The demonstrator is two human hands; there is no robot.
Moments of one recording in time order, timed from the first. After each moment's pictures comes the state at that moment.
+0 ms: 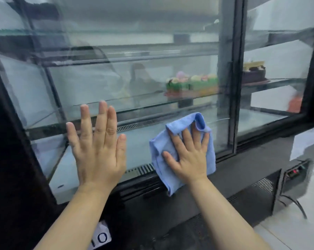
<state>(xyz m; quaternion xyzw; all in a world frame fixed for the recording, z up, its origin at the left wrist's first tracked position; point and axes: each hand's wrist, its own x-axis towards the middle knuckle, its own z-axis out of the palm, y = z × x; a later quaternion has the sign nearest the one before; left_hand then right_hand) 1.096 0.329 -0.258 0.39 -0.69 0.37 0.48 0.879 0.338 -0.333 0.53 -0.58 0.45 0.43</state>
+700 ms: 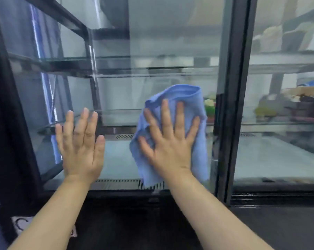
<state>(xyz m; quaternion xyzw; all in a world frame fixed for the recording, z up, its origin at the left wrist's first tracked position) 1.046 0.337 -0.238 0.47 -0.60 0.41 0.50 0.841 0.334 -0.227 0.61 -0.47 0.48 0.43</state>
